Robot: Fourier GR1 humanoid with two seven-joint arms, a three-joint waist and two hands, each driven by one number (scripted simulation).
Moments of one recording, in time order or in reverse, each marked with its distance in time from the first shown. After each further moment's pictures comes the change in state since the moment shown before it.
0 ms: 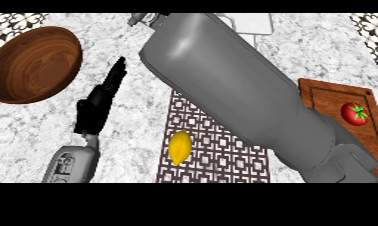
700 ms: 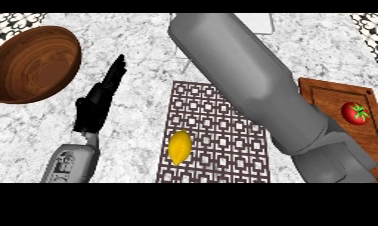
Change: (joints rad) left arm -0.011 -0.001 0.003 -0.008 -0.002 0.003 0.010; right arm 0.009 0.004 -0.083 0.270 0.132 -0.115 -0.125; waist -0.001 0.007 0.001
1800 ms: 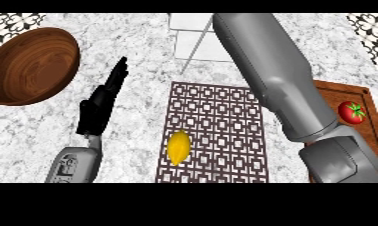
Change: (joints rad) left arm 0.016 -0.017 -0.012 -0.012 -0.012 0.013 0.010; right arm 0.075 -0.032 -0.255 0.149 0.071 -0.373 -0.033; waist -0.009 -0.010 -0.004
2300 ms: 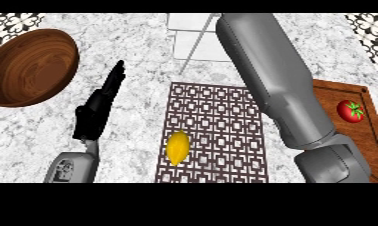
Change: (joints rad) left arm 0.036 0.006 -0.001 -0.025 0.000 -0.004 -0.008; right arm 0.069 0.029 -0.074 -0.123 0.033 -0.044 0.011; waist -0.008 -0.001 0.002
